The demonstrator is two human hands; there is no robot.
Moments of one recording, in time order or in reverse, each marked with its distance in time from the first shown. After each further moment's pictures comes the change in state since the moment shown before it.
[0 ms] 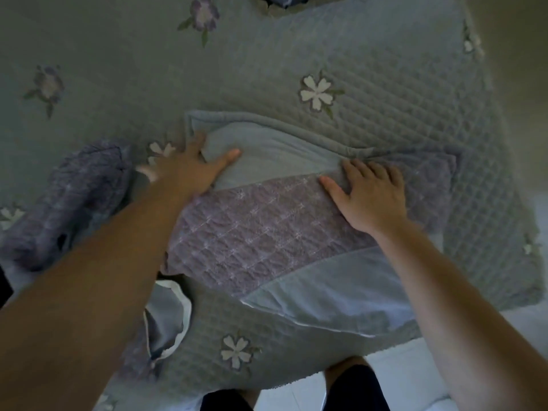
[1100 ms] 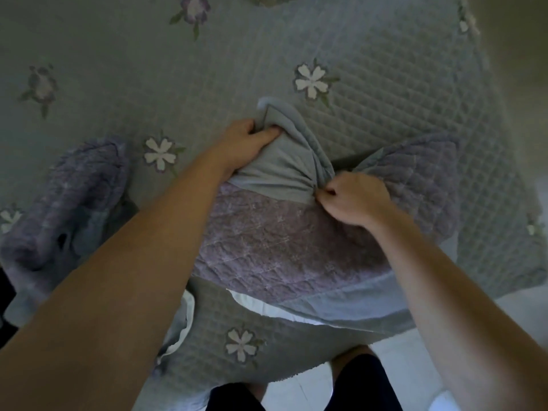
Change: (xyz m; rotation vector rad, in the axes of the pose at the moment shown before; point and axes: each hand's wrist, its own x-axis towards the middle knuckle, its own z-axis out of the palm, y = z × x) left_hand -0.028 0.078 -0.013 -0.806 -0.248 0.352; right_hand -0.017 -0.017 -0.009 0.221 -0.183 -0.095
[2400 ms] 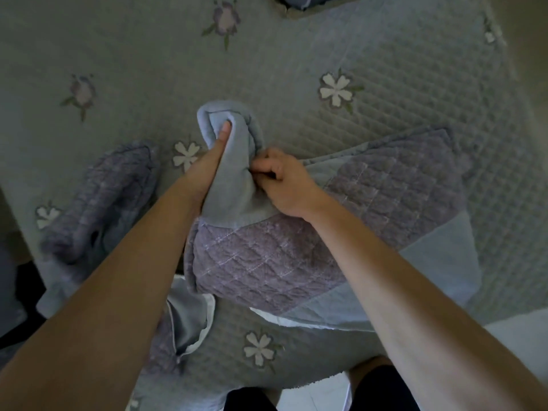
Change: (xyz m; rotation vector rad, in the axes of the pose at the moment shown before) left_hand -0.053 -0.048 -0.059 -0.417 0.037 -0.273; right_hand 0.027 -0.127 0.010 0.693 0.105 -0.538
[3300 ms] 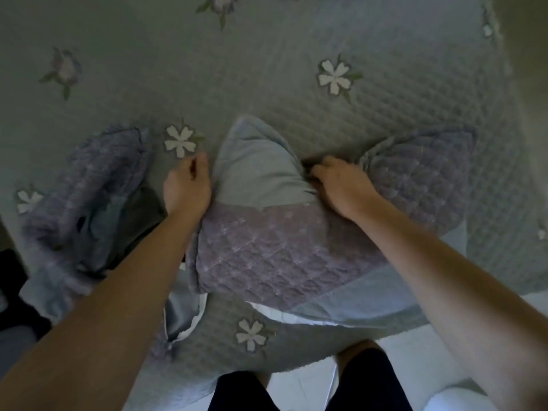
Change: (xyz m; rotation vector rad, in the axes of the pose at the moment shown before) left_hand 0.012 -0.071 -0.011 0.537 0.649 0.241; right_hand -0.039 0.052 -0.050 -0.829 -0.020 0.144
